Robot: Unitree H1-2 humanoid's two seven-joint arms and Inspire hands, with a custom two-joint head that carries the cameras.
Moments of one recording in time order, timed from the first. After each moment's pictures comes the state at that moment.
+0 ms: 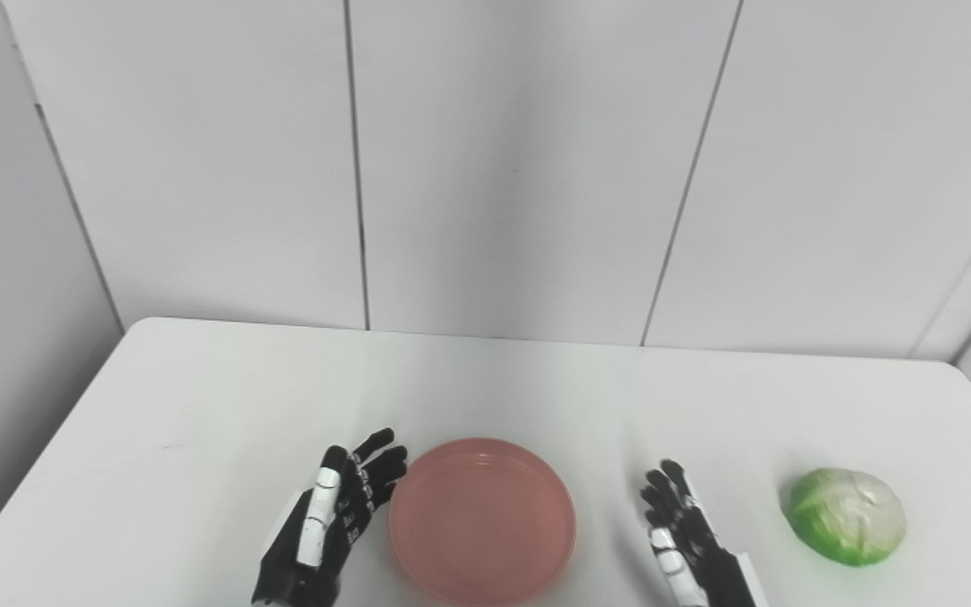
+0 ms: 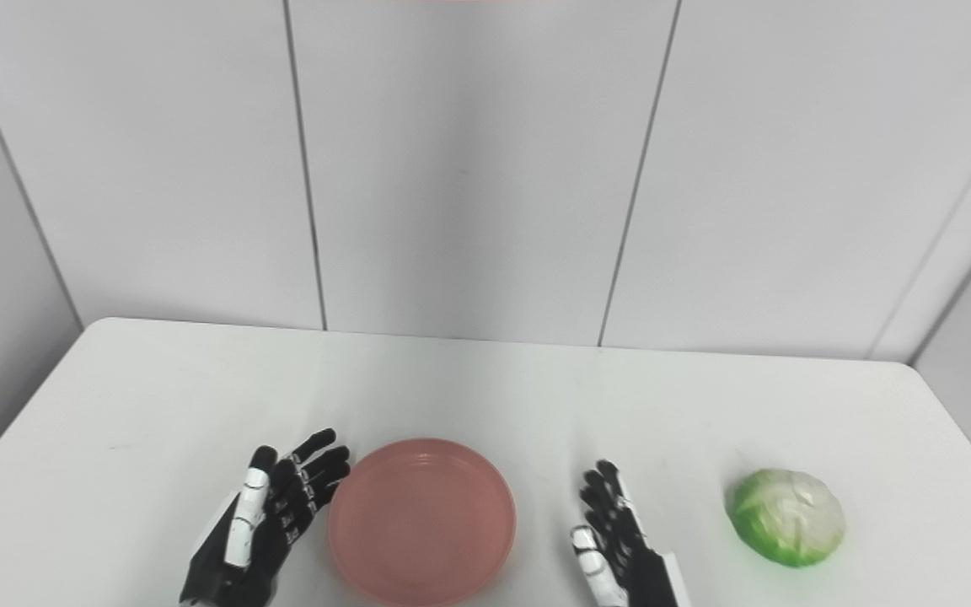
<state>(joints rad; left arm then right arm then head) -0.10 0.04 -0.05 -0.03 -0.24 0.18 -0.19 0.07 0.00 0.05 -0.17 0.00 -0.11 0.06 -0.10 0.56</state>
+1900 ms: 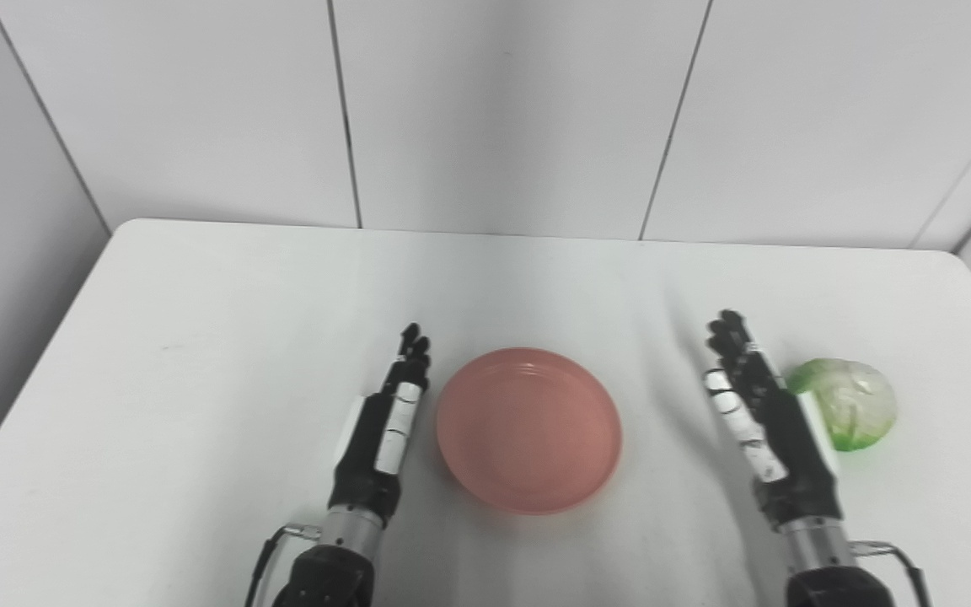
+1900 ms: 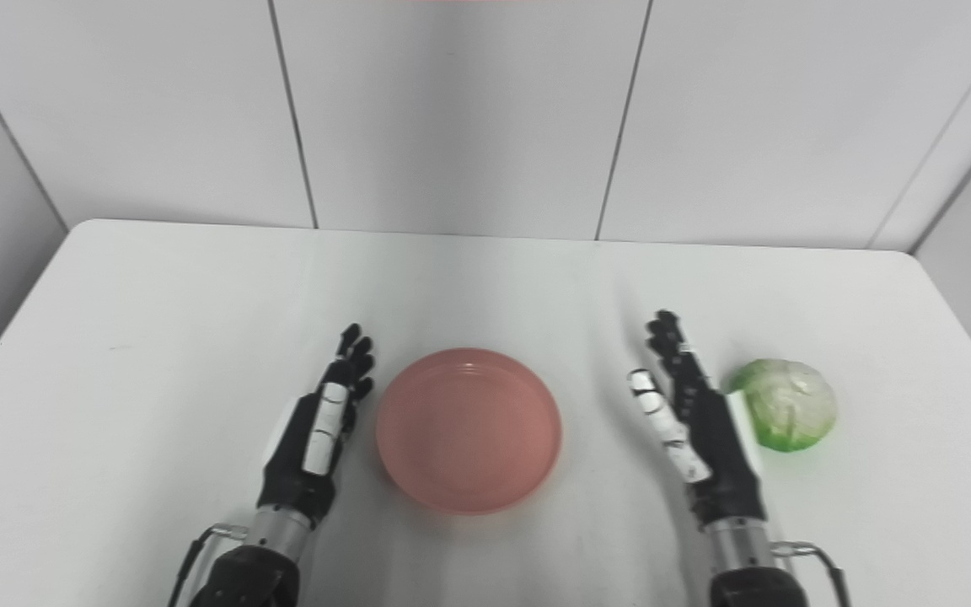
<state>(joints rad) -0.07 -0.11 -0.17 -0.02 0.07 0.06 -0.04 -0.04 -0.18 -0.09 -0.15 0.02 -0.08 0.05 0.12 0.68</state>
